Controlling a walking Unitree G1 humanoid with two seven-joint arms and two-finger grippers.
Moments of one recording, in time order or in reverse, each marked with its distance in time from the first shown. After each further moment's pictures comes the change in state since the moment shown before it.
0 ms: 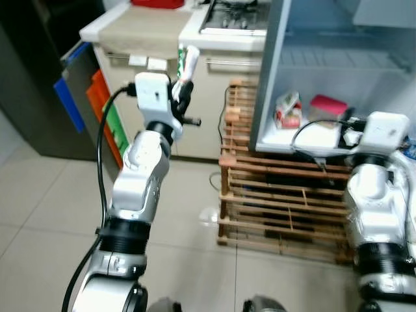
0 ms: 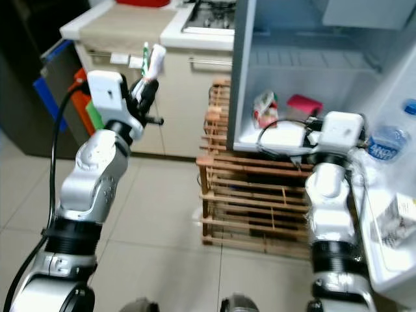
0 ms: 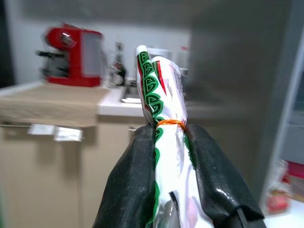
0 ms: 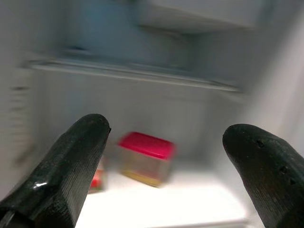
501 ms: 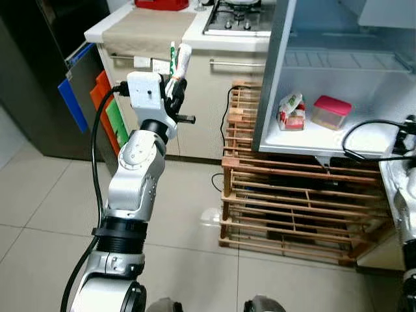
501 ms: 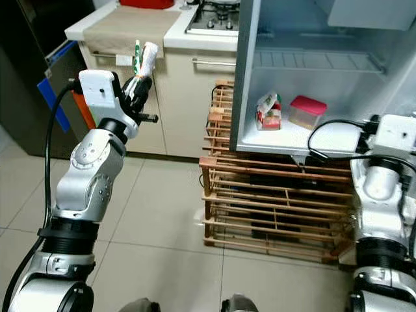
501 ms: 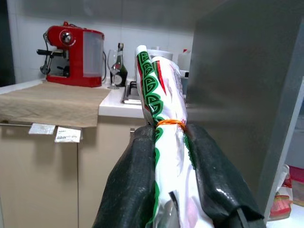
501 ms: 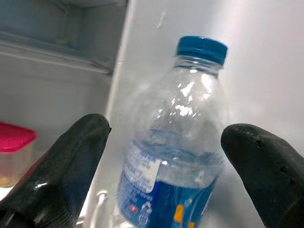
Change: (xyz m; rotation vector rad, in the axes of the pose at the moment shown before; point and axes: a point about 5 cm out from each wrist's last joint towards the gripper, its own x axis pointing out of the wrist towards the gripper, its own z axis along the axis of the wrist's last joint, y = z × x) left arm 0.000 0.005 0.003 -0.019 -0.018 0.030; right arm 0.022 -0.113 -0.005 -0.185 0.051 -0.312
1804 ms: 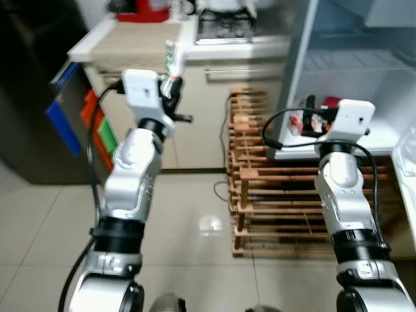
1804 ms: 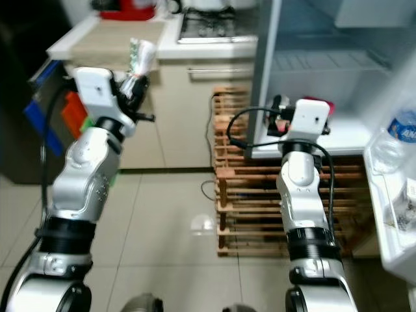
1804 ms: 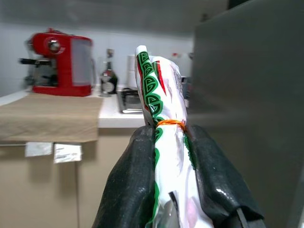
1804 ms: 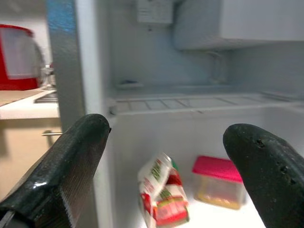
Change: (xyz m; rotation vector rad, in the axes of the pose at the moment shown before) left arm 0.002 -0.004 0.004 0.018 -0.003 -0.026; right arm -0.051 0.125 0.052 0.362 -0.081 0.409
